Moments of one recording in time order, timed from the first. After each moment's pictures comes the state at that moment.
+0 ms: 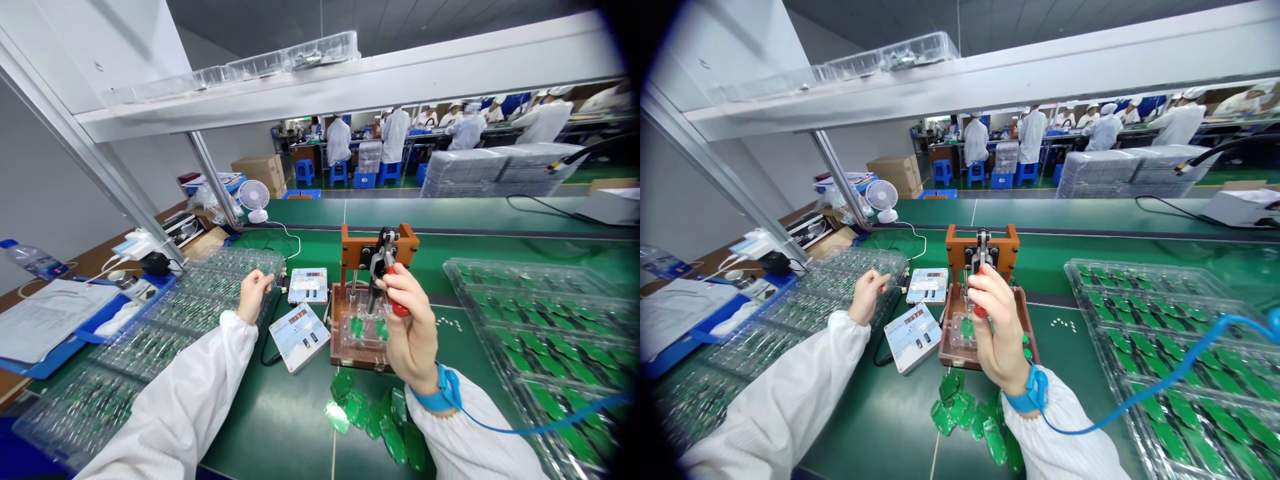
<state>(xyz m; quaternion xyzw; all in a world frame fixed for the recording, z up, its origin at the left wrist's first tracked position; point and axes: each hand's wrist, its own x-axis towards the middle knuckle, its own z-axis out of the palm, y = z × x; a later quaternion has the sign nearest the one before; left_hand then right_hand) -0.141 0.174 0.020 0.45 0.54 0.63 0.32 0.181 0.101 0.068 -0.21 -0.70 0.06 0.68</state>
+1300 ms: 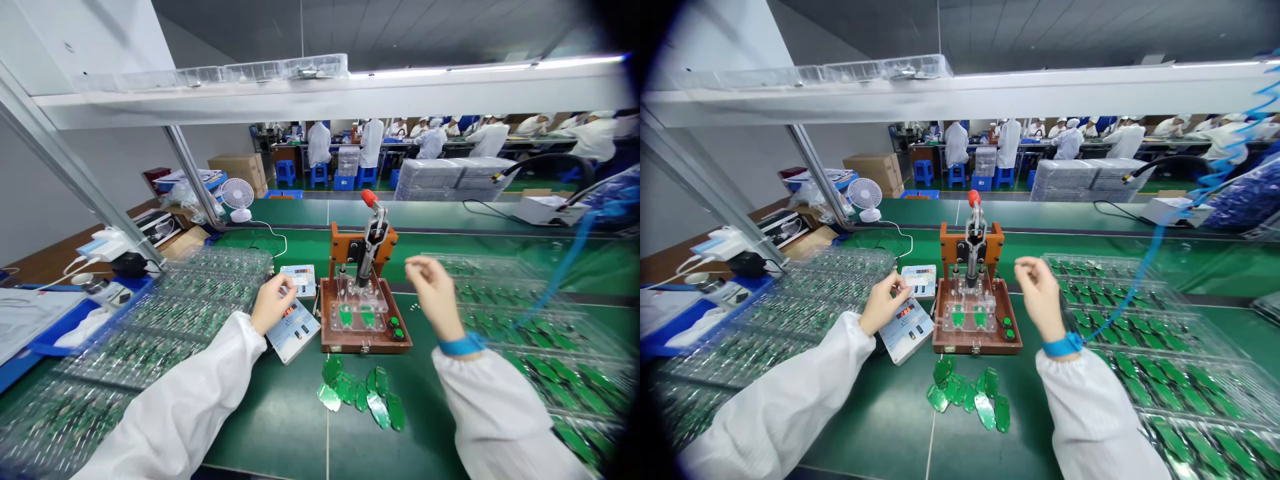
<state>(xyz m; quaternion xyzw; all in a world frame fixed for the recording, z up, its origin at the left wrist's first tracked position) -0.086 0.140 0.034 0.67 0.51 0.48 0.24 0.272 0.135 0.068 -0.51 -0.63 0.13 0.57</state>
